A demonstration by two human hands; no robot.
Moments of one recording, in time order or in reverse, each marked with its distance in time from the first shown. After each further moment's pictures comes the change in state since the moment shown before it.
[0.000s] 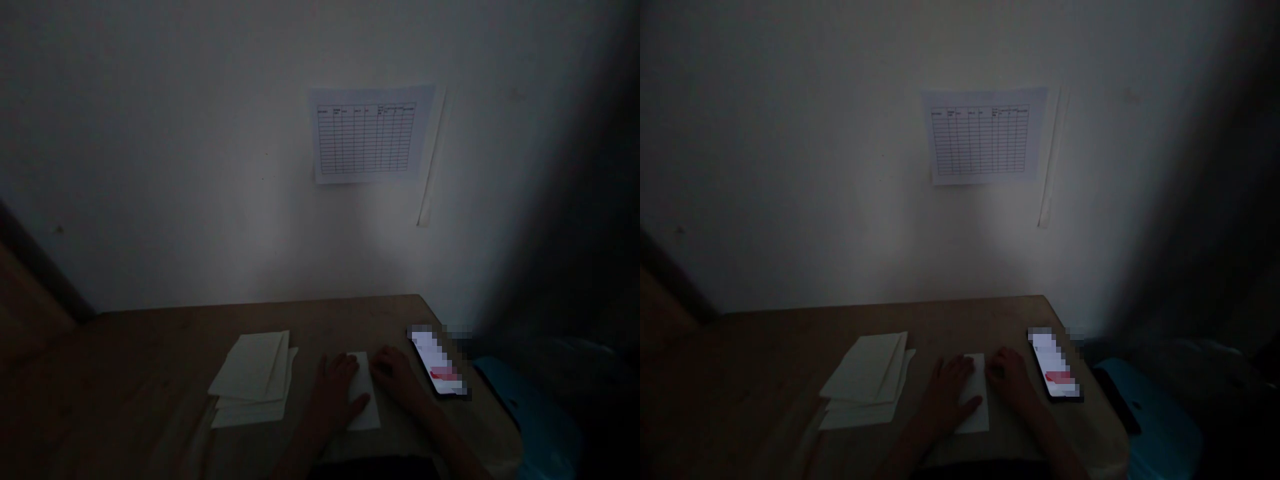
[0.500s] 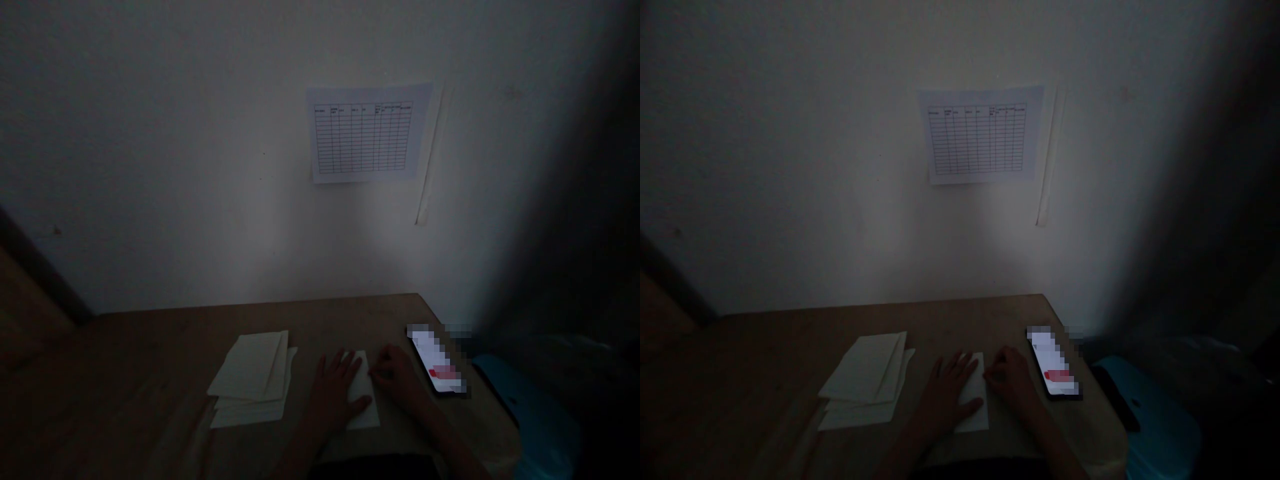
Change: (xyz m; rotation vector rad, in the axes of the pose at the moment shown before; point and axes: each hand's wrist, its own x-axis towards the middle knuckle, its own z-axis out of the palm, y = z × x) left_hand 0.003 -0.005 0.003 0.103 -0.050 0.044; right_hand -0.008 -0.002 -0.002 -0.006 0.044 0.035
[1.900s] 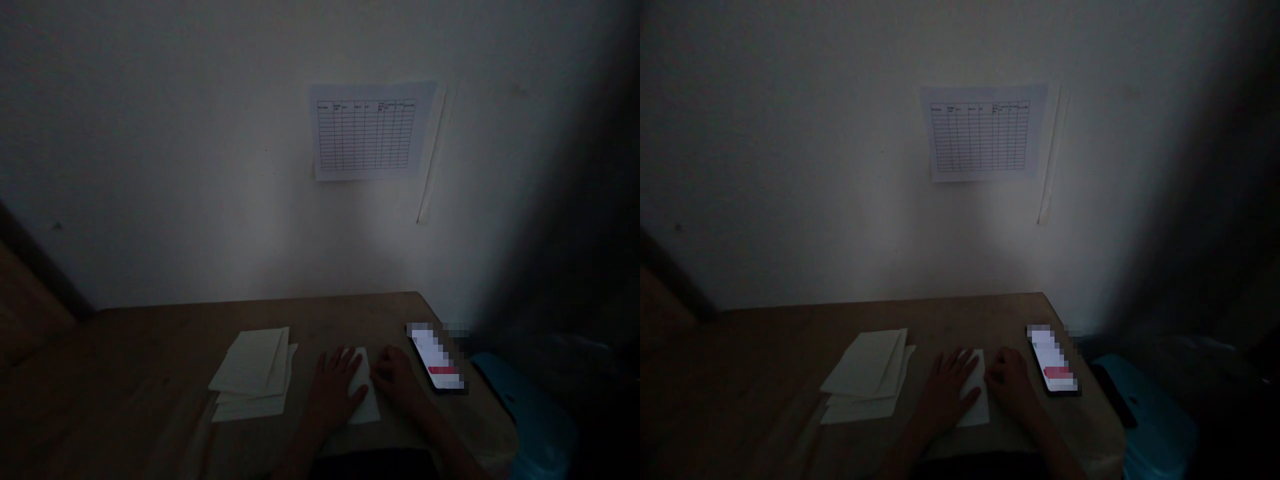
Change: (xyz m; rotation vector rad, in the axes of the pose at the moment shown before) left_hand 0.000 0.006 -0.002 0.017 0.012 -0.031; right_hand -0.008 0.000 0.007 -0.055 0.017 -0.031
